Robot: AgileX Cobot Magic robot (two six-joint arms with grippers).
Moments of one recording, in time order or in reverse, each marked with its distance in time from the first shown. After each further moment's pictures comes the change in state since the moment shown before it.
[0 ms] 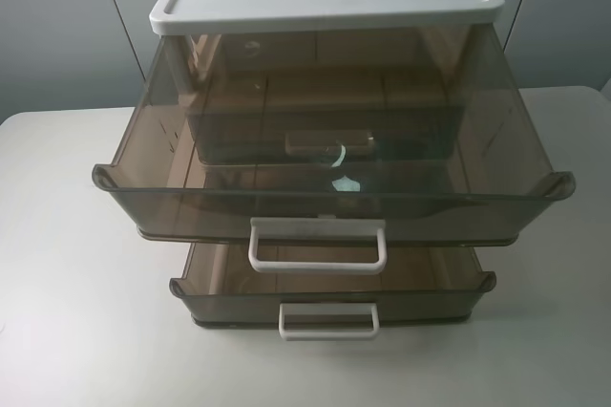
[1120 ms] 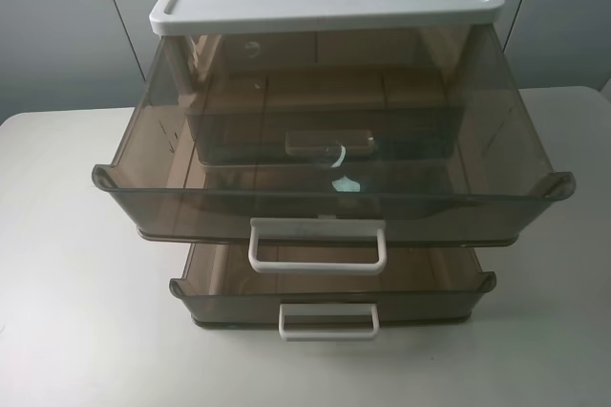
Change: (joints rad) left arm 0.000 0.000 0.000 0.000 0.000 0.000; right arm 0.000 -0.092 0.080 0.057 -0.012 0.000
